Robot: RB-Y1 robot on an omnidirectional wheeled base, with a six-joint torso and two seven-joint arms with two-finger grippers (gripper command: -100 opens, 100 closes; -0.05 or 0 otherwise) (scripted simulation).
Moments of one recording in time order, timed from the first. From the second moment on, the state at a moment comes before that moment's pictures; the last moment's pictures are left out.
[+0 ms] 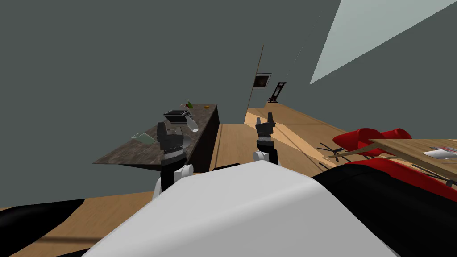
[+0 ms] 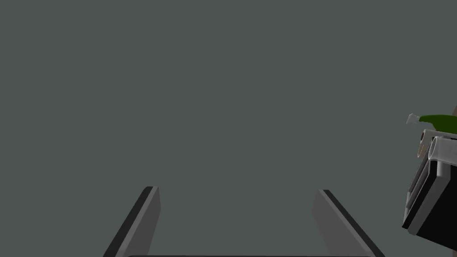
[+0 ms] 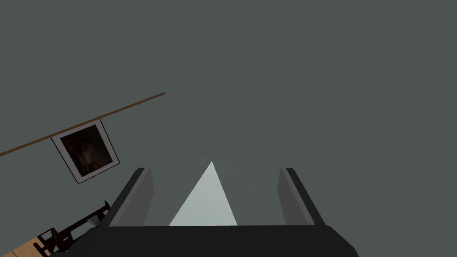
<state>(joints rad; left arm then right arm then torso) 0.50 -0.02 0.00 -2.30 -0.08 -0.43 0.05 0.50 0.03 0.02 -2.32 -0.11 -0.45 -0.04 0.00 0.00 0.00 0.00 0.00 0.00</state>
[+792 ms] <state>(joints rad) 0.52 0.19 0.07 -2.30 -0.01 -0.28 0.07 0.50 0.03 0.02 -2.32 -0.11 -0.45 -0.04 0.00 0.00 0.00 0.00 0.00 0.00</state>
